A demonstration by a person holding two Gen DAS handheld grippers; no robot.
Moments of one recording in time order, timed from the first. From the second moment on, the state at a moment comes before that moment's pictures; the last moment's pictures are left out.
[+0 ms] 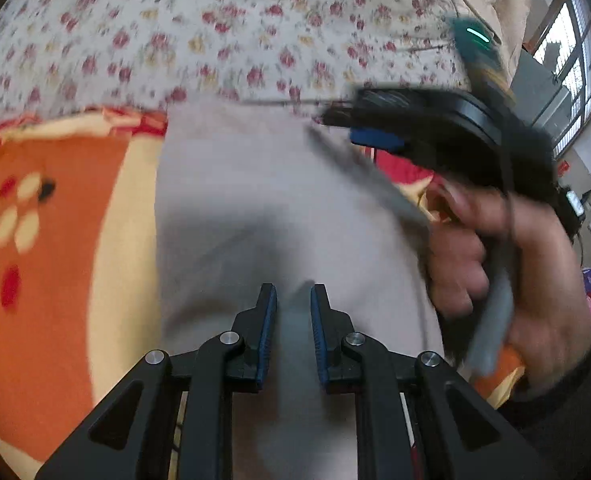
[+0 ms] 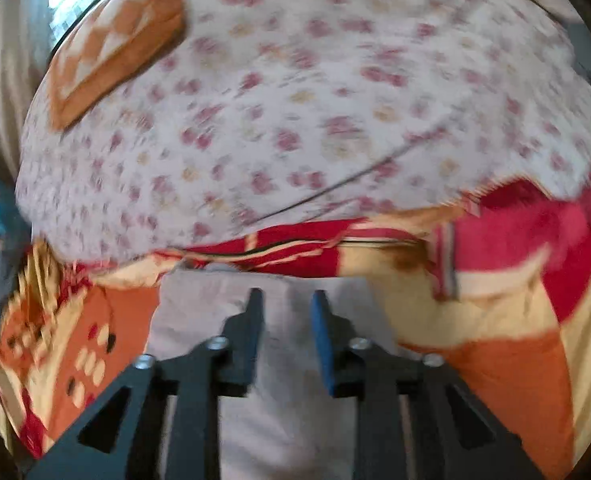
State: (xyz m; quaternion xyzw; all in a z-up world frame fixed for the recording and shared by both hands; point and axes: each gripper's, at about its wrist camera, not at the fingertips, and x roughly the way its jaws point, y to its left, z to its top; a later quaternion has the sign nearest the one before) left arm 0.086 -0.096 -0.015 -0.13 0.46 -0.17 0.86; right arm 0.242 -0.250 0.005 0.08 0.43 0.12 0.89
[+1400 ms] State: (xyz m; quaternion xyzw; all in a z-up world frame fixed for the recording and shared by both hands) left arm 0.107 -0.041 -0.039 -0.15 0.43 -0.23 0.86; right arm 0.190 -0.345 -0.066 0.26 0.47 0.28 0.80
